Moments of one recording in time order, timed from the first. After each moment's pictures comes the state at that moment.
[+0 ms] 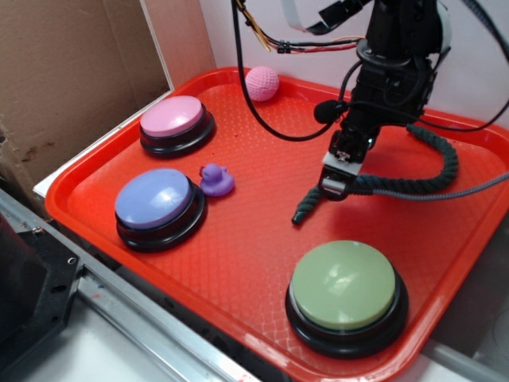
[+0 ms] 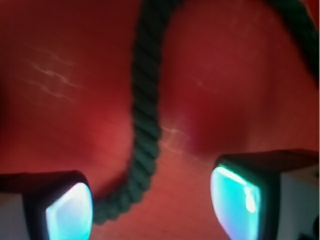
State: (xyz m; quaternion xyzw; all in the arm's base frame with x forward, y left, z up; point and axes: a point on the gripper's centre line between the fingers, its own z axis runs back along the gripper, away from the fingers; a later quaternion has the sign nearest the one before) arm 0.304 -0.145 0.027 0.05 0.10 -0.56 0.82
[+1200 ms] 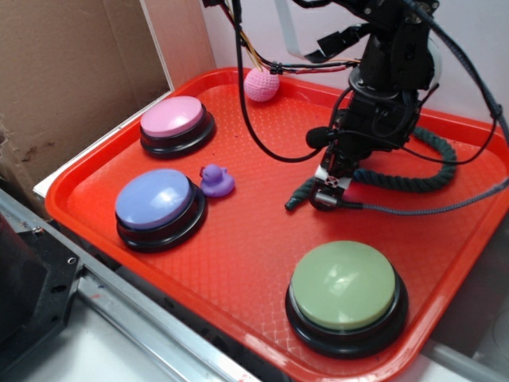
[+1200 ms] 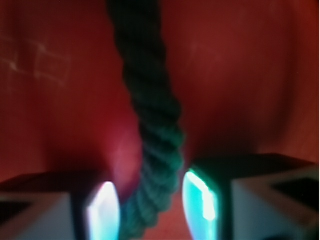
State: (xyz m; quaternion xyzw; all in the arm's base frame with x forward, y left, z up) arm 0.298 -0.127 0.005 0.08 0.14 -0.52 0.84
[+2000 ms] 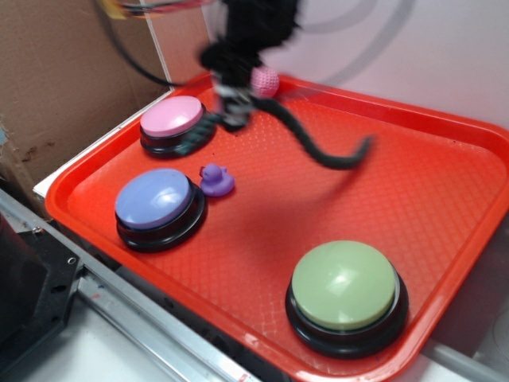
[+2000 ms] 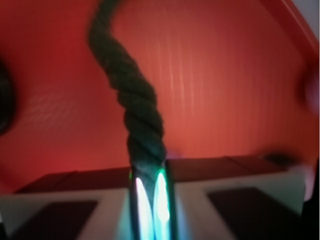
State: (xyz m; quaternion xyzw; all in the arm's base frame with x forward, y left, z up) arm 0.228 -0.059 0.119 0.03 0.07 -0.24 0.97
